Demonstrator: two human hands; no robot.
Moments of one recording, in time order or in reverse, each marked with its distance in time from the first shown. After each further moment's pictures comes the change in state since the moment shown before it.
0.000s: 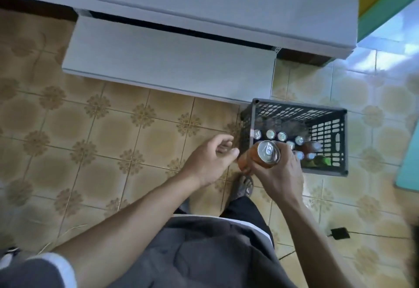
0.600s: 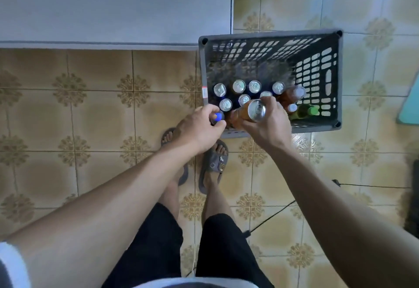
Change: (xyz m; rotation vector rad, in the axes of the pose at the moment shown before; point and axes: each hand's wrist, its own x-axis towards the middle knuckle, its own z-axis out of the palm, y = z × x) left_hand 0.218 -0.043 0.203 0.374 -0.109 -0.178; right_hand 0.194 0.223 0.058 -0.049 -0.134 0.132
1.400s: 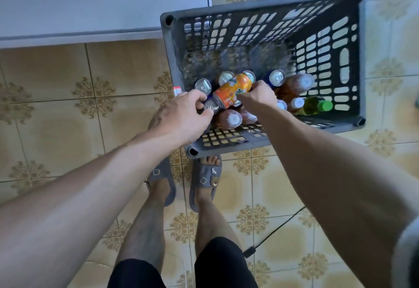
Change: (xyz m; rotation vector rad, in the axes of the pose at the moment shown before) left_hand 0.133 -0.016 0.044 0.179 0.007 0.017; right_hand 0.172 0.065 0.082 0.025 -0.151 0.344
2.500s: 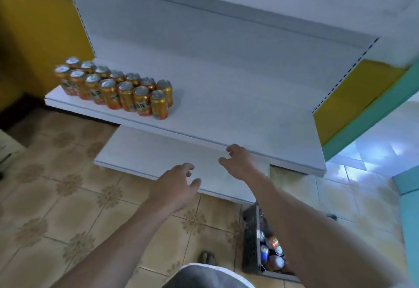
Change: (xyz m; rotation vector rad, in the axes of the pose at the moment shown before) left_hand -0.467 -0.171 -0.404 -0.164 0.551 0.098; right_hand -0.588 -0.392 -0.090 -0.225 0.111 -0.772
